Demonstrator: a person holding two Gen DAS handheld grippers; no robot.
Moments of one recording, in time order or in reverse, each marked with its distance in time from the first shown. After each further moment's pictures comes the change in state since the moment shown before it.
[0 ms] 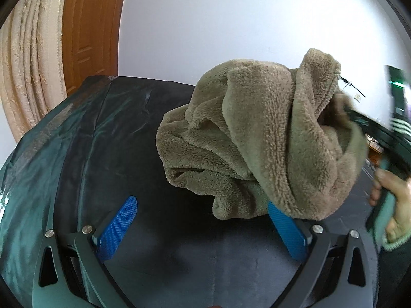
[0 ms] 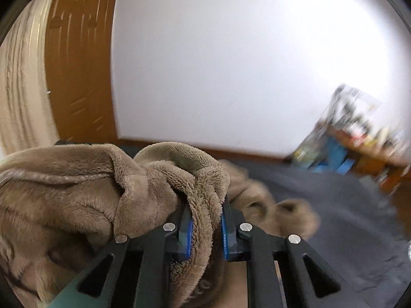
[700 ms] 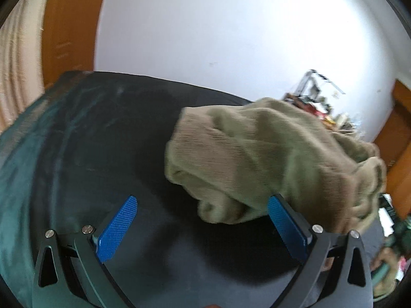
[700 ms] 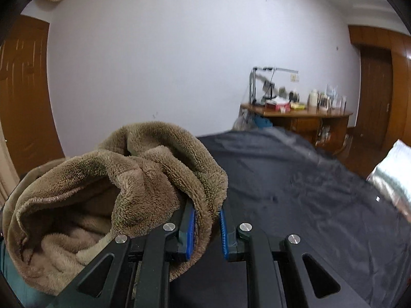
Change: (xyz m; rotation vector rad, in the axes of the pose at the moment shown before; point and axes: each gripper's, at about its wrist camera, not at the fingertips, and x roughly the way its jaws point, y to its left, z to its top) left arm 0.008 -0.002 0.001 0.019 0.033 -0.185; right arm -0.121 -0.137 -0.125 0.321 0.019 -0.207
